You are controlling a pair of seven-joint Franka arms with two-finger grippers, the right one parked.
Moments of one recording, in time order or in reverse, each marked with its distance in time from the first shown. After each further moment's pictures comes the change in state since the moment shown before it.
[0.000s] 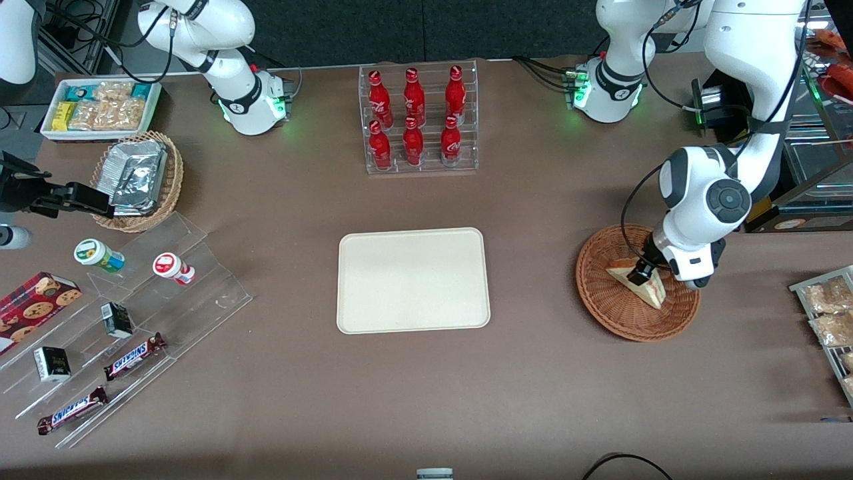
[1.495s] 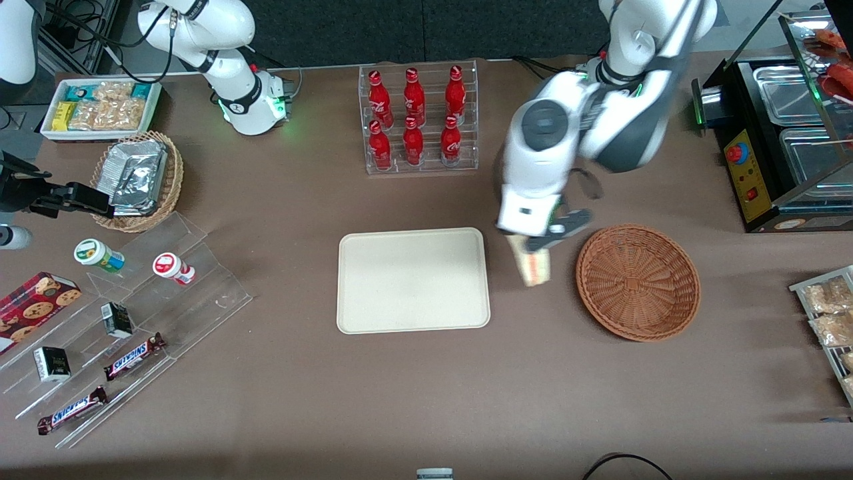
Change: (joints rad) arm -0.585 0.073 -0.011 0.544 0.068 -0.526 -0.061
